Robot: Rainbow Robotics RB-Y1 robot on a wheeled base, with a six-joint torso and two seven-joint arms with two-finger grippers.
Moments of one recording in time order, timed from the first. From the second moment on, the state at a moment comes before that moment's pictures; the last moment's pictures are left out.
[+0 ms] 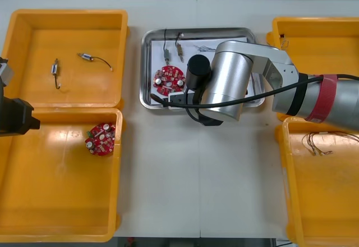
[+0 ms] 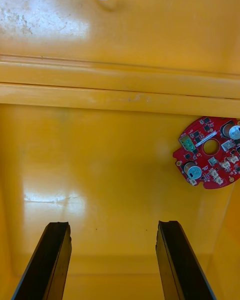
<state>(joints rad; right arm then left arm) -1.11 -0.61 1.15 -1.61 -0.69 1.32 1.88 -0.18 0.73 0.28 -2.21 0.82 1.91 -1.15</state>
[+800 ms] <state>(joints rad) -1.18 -0.60 1.15 -1.42 -0.69 1.18 1.91 -0.18 0.73 0.28 -2.21 0.82 1.91 -1.15</state>
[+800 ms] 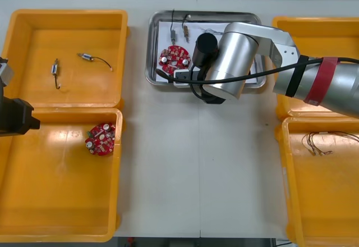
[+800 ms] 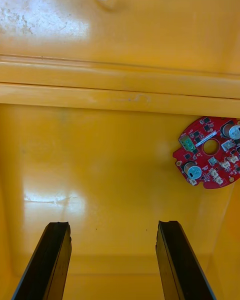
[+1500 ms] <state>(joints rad) -1.22 -0.57 1.14 -1.31 -0.72 1.10 1.94 -0.18 0.73 0.28 -2.21 0.82 1.91 -1.15</state>
